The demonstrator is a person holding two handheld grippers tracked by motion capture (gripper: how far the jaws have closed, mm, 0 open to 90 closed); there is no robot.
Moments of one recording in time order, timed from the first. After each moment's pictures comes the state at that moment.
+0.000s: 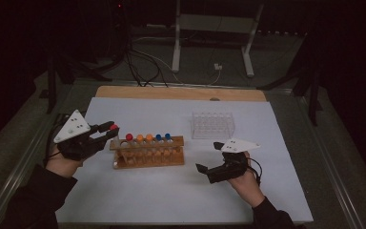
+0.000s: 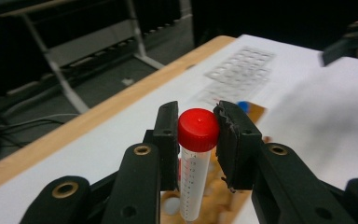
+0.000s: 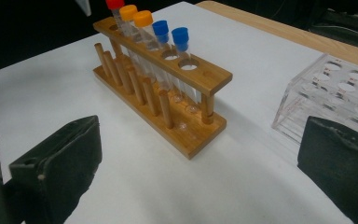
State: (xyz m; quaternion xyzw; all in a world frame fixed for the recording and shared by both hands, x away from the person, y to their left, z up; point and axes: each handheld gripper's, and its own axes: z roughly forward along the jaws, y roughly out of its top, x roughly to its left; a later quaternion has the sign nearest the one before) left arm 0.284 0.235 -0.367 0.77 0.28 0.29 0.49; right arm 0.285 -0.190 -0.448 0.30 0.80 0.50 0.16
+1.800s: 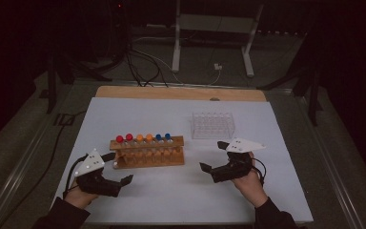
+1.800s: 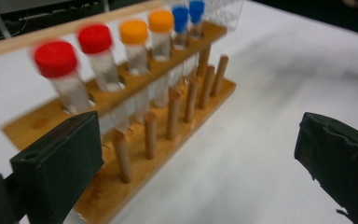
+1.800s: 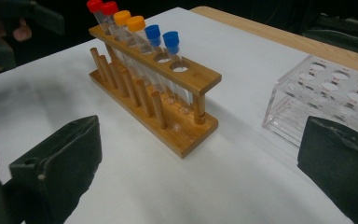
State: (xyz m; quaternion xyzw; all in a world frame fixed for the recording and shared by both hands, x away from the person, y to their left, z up) left arm 0.251 0.215 -0.480 0.80 0.30 0.18 0.50; right arm 0.284 -0.200 -0.448 0.30 0.79 0.50 0.17
